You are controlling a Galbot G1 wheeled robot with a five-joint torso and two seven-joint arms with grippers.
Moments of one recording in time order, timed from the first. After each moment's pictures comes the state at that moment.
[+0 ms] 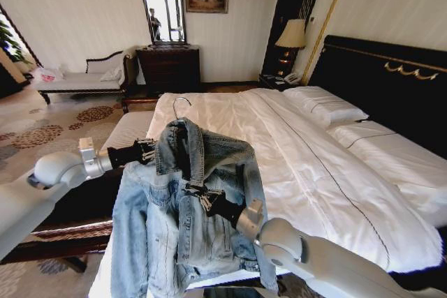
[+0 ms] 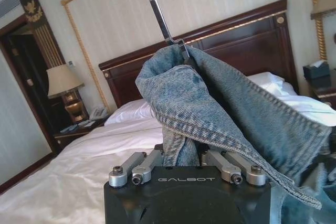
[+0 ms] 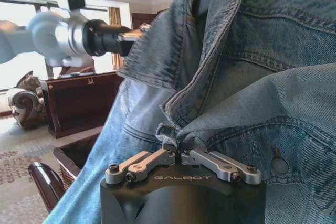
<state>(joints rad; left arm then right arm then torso) 1.02 -0.32 -0.46 -1.94 -0.91 -0.01 0.69 -0.86 0.78 -0.40 2.26 0.70 -0.20 0.17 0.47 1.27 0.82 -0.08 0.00</state>
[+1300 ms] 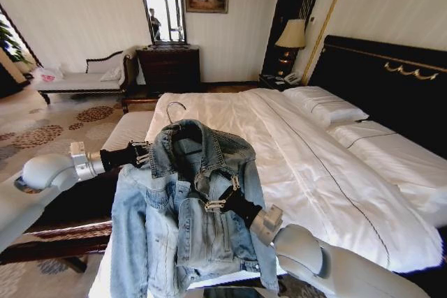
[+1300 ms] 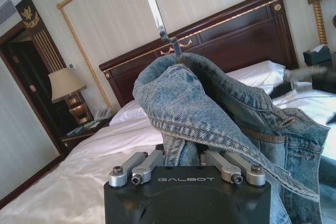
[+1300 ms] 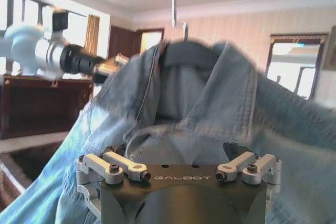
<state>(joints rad) 1.09 -0.30 -0.52 -1.93 -0.86 -0.07 0.71 -1.00 0.66 -0.26 2.40 0.52 -0.14 0.26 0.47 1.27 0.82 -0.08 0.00</state>
